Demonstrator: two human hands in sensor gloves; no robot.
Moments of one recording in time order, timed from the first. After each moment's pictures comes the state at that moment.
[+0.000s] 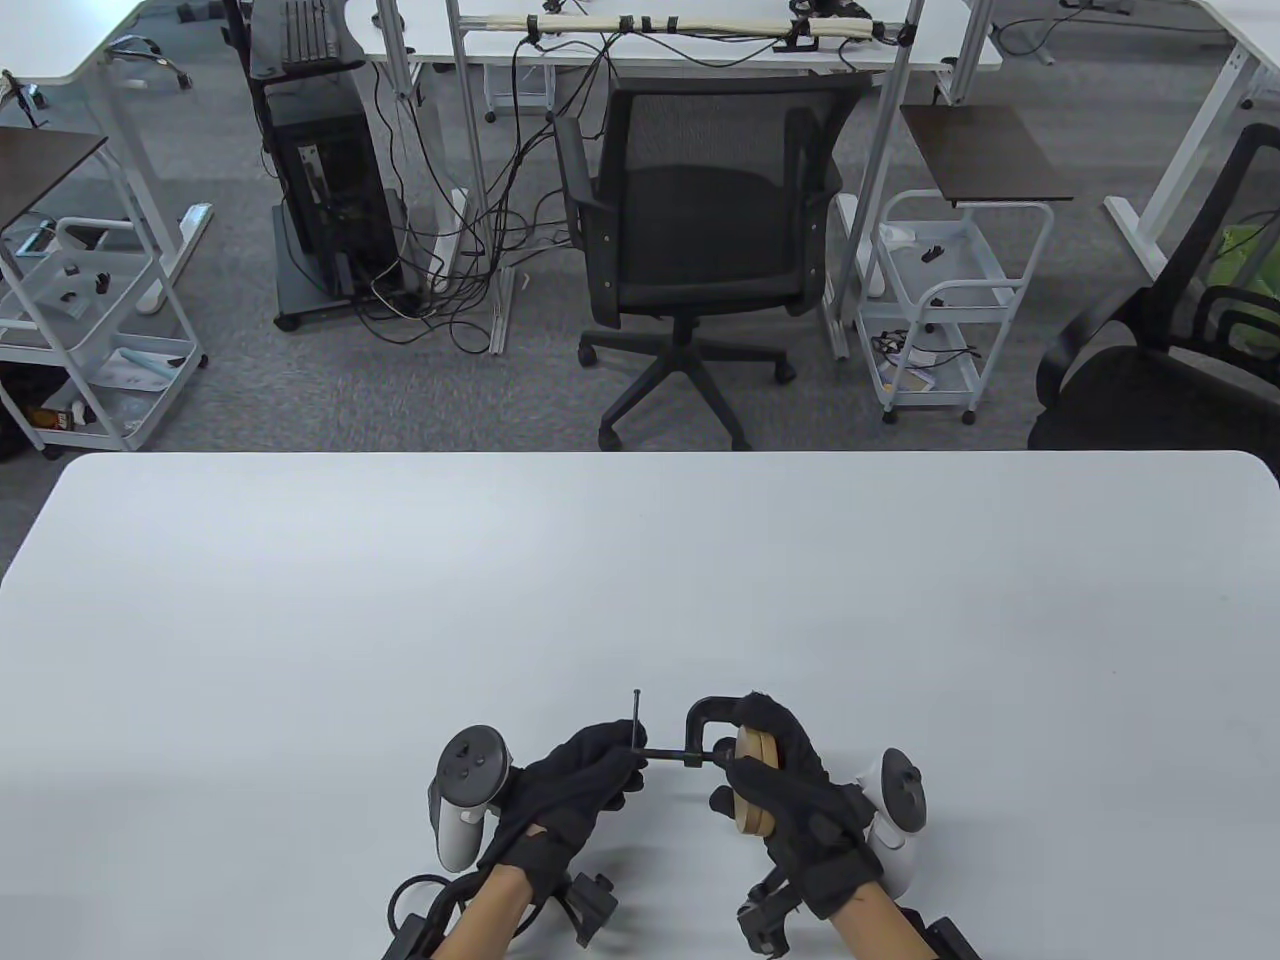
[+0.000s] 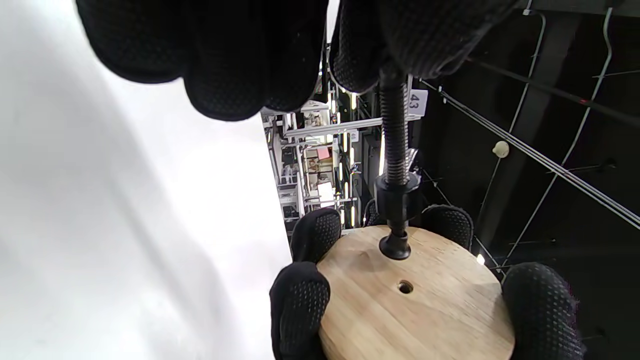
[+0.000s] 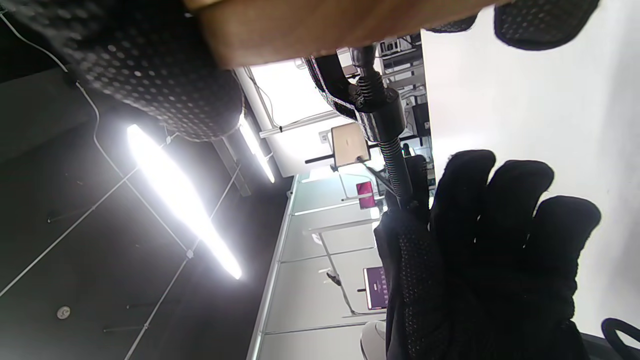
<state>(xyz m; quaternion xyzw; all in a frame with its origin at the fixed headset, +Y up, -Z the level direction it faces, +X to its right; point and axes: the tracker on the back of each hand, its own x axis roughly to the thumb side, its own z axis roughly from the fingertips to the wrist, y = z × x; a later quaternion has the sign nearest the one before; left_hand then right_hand) -0.136 -0.808 -0.332 -0.09 -0.14 0.65 0.74 0.150 -0.800 -0.317 0.11 0.10 0.59 0.80</state>
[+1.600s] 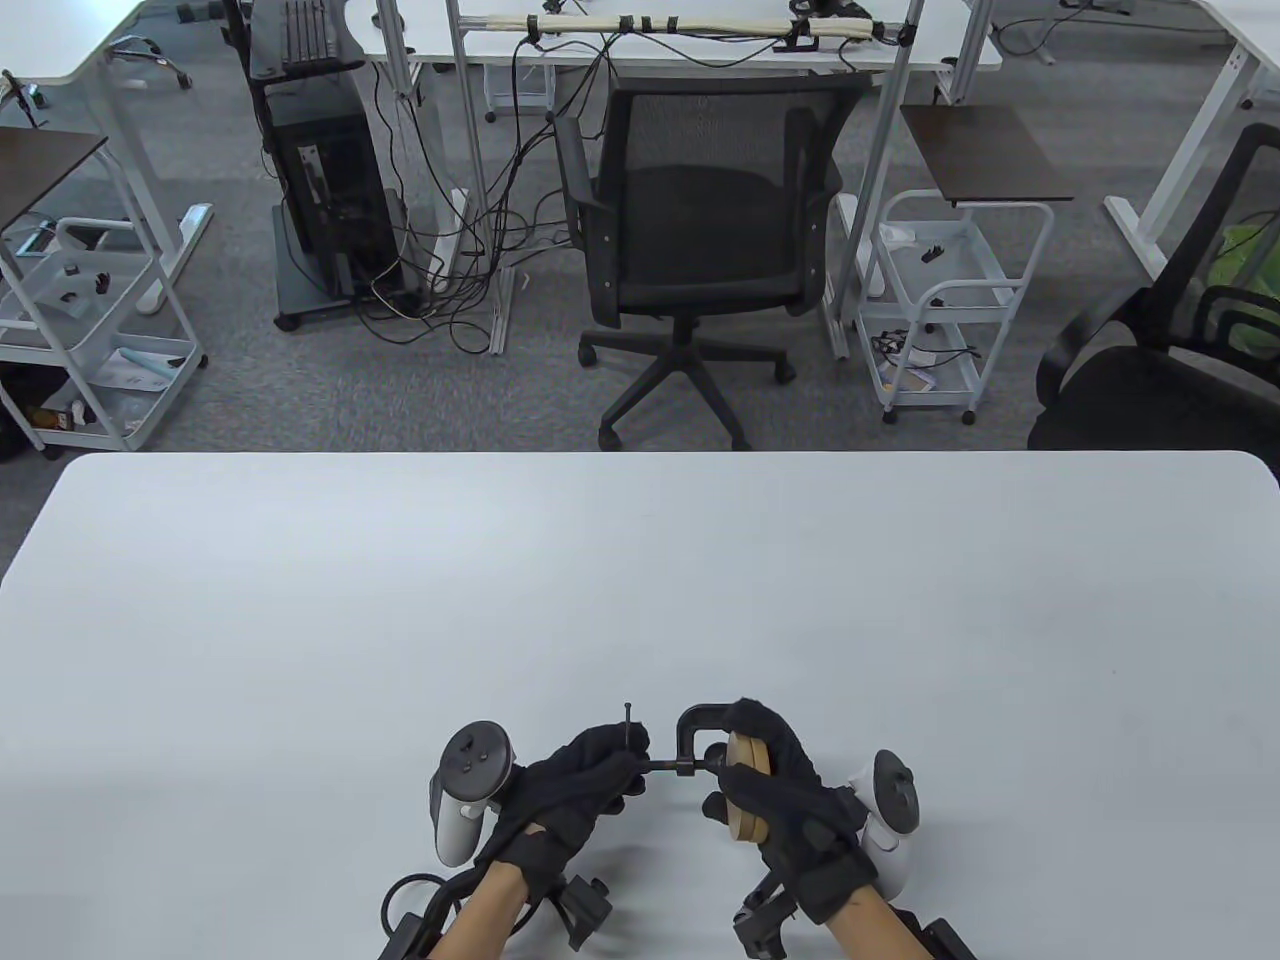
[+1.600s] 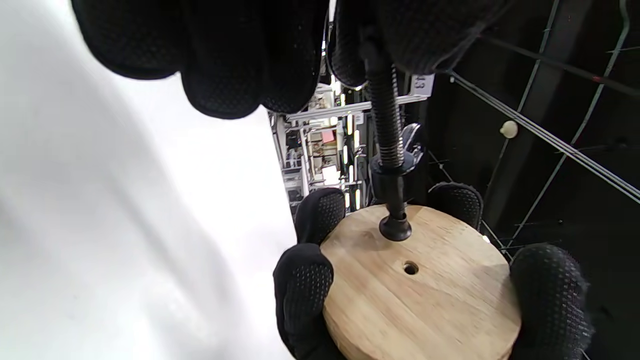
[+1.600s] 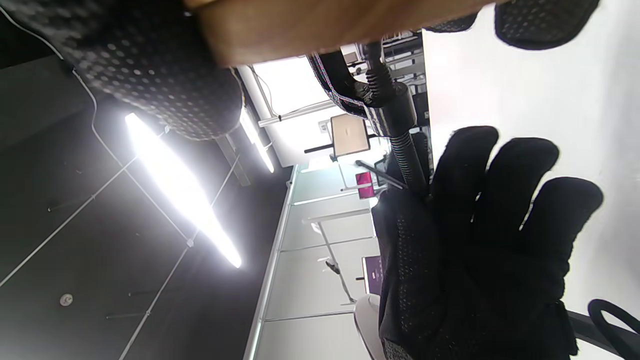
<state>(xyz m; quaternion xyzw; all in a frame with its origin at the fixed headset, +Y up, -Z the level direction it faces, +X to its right) -0.135 -0.809 -0.334 -0.11 -0.16 0.64 0.74 0.144 -0.799 -0.314 0.12 0.11 0.59 0.79</state>
